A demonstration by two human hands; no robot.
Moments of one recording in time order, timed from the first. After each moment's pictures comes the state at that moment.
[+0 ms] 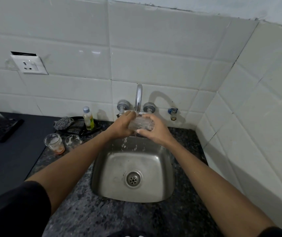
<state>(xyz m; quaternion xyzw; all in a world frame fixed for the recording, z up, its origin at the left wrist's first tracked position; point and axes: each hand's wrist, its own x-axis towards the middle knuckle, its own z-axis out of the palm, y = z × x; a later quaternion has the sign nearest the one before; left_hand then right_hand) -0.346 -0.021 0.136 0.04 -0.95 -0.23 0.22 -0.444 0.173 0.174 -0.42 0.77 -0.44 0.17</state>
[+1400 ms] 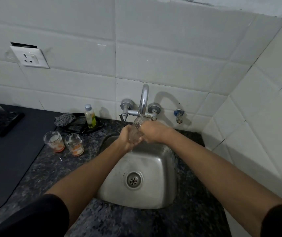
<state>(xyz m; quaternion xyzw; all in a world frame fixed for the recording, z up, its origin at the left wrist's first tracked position) -0.367 0.021 0.105 0.30 -0.27 -0.90 0.14 -0.448 0.119 0.213 -0.64 0.75 0.11 0.08</state>
